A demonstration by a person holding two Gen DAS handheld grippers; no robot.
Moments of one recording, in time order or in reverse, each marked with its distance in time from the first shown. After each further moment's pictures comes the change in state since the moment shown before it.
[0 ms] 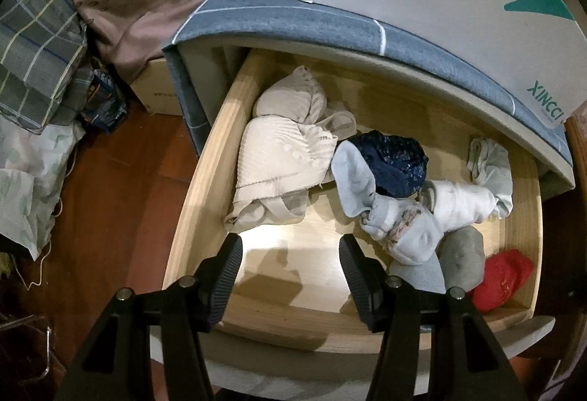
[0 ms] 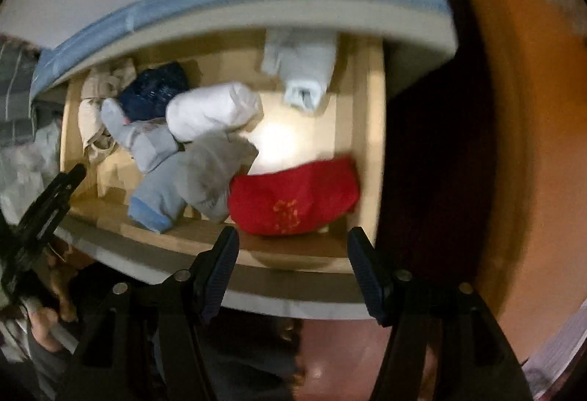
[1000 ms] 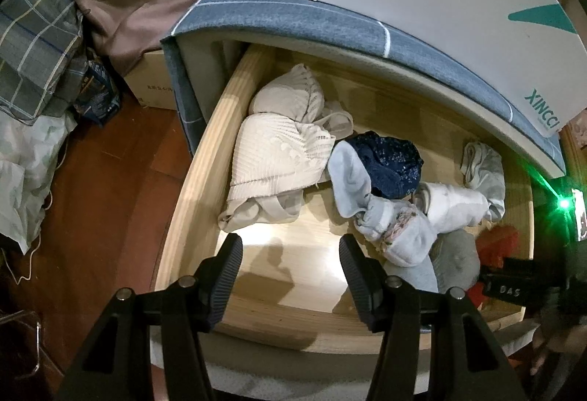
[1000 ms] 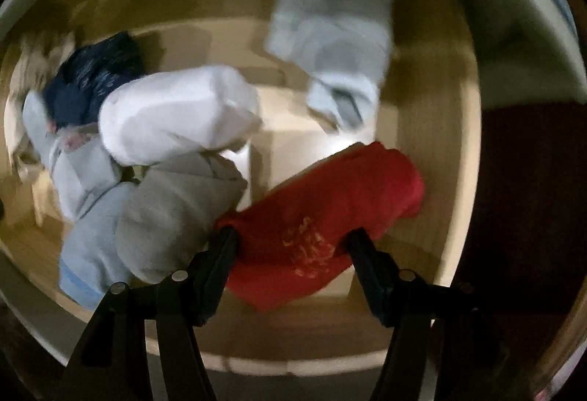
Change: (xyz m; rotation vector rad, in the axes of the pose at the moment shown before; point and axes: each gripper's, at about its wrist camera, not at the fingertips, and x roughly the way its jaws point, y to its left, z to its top) left arm 0.002 0.006 0.002 -0.024 0.014 -0.047; right arm 0.086 0.049 0.038 -0.103 -0.008 -0.201
